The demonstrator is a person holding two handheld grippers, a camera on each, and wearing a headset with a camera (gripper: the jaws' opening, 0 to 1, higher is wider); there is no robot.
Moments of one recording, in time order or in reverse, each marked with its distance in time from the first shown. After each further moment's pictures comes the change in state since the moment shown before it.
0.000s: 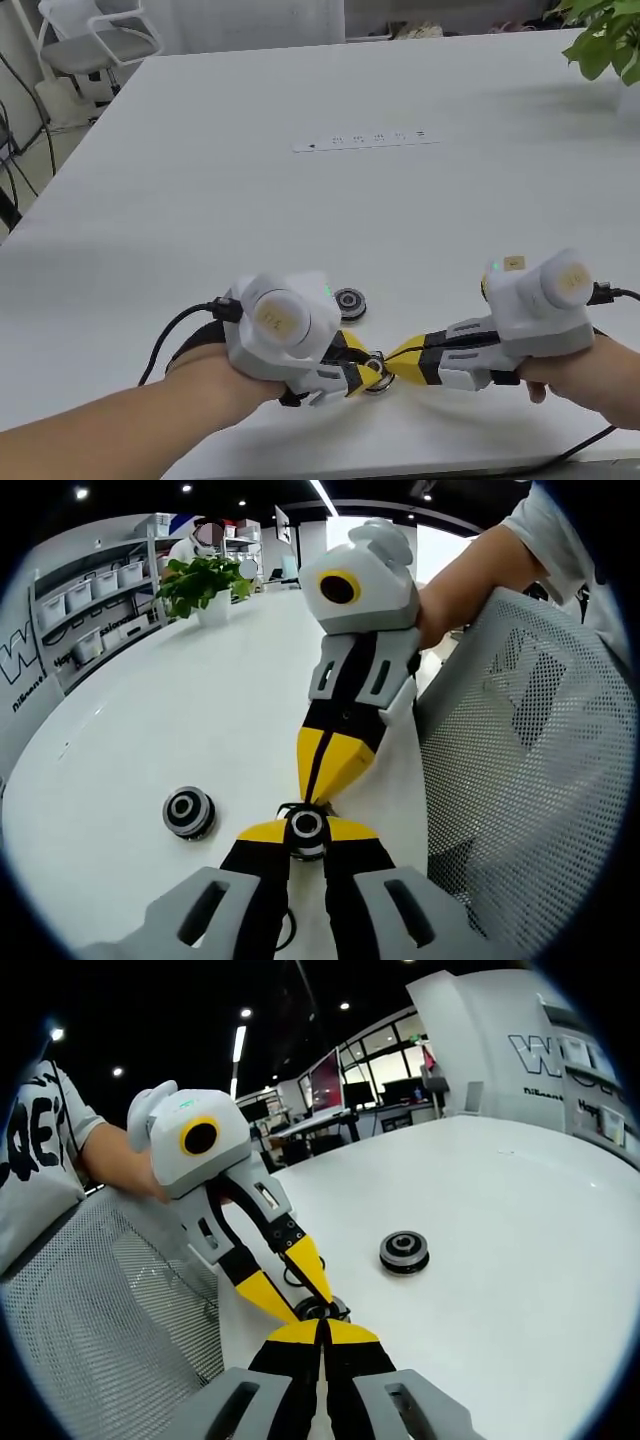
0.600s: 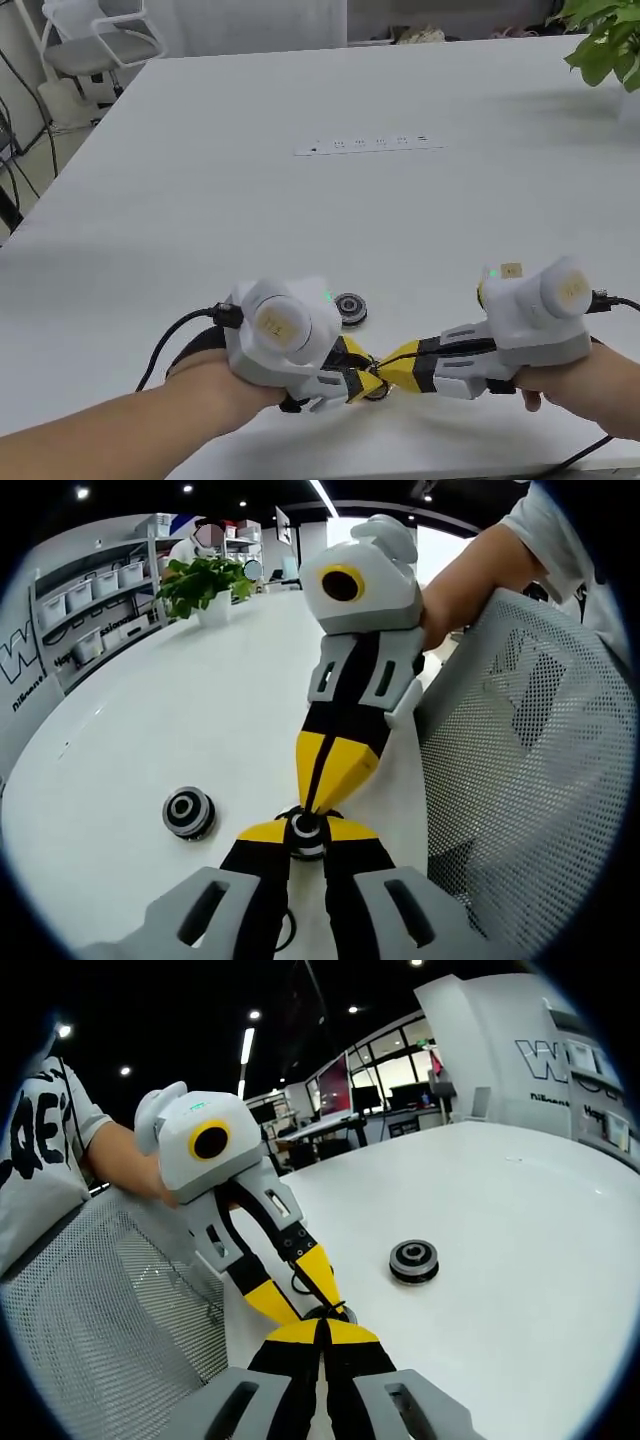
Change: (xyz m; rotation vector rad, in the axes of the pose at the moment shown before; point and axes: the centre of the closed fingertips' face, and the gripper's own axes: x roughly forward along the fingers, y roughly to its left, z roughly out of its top) left arm 0.000 0.000 0.000 -0.002 -0.006 0.000; right arm 0.003 0.003 0.004 -0.003 -0.018 0.016
